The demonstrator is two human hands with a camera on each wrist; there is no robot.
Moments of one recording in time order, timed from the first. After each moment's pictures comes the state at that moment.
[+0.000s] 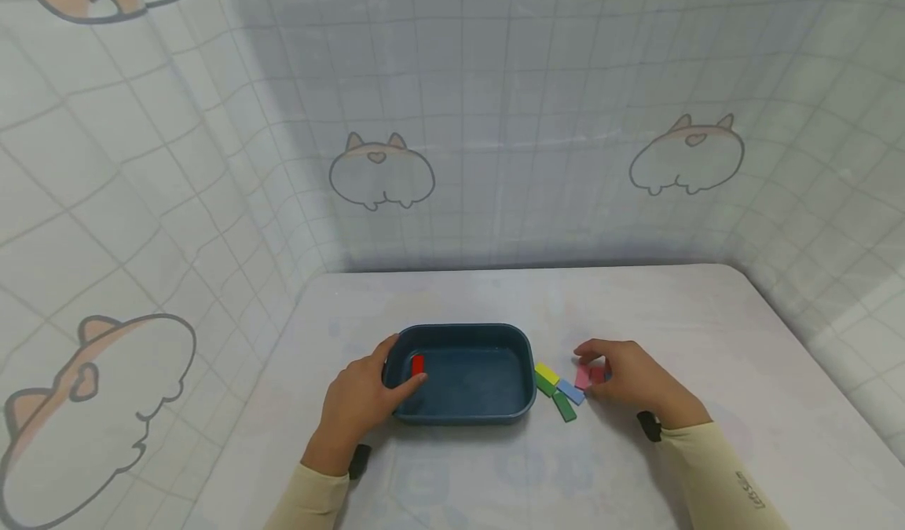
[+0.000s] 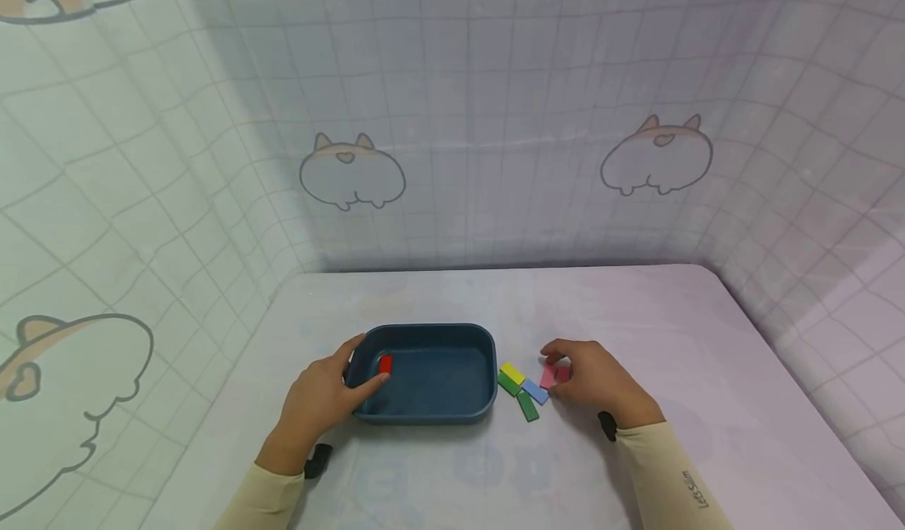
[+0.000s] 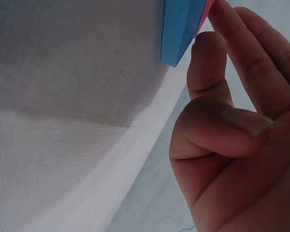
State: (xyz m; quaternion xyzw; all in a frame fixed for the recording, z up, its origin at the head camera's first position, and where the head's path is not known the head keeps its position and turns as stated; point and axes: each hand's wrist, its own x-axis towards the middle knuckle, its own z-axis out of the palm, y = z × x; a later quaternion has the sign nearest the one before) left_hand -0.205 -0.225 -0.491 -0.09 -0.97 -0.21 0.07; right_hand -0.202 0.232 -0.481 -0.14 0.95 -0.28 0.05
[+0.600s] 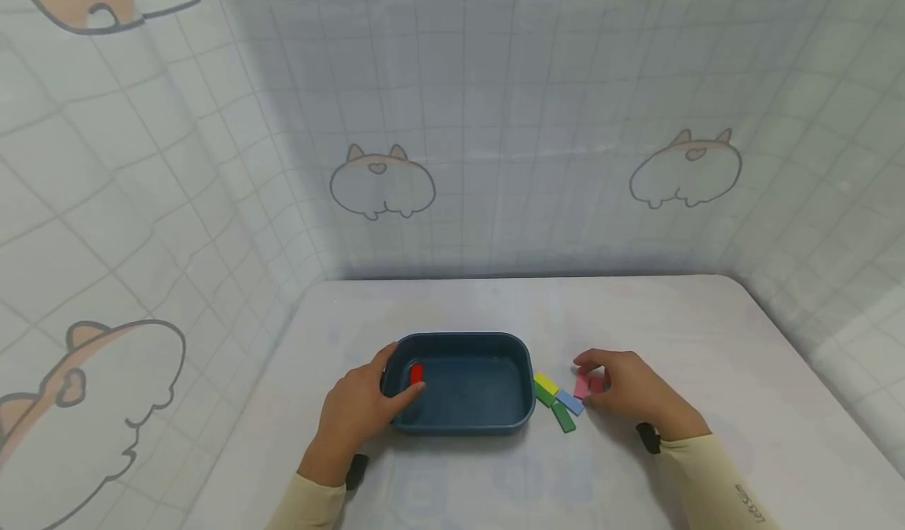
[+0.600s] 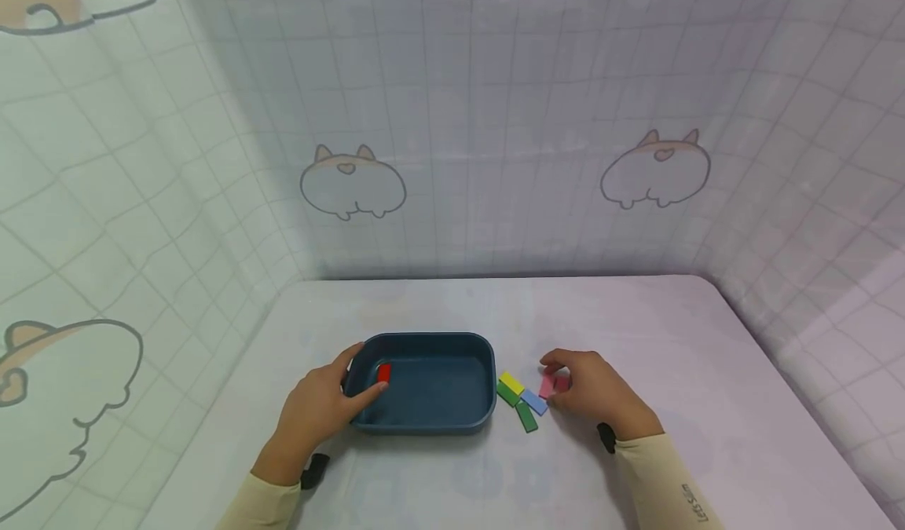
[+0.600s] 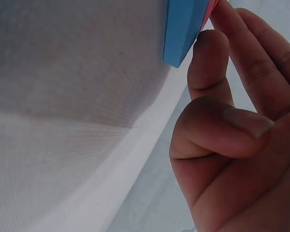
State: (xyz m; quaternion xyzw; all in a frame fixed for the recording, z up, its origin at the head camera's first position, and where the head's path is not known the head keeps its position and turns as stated) left_hand -0.208 -0.223 -0.483 -0.07 -0.97 -0.20 0.06; right_hand -0.206 0.229 -0.475 -0.13 0.95 -0.28 0.05
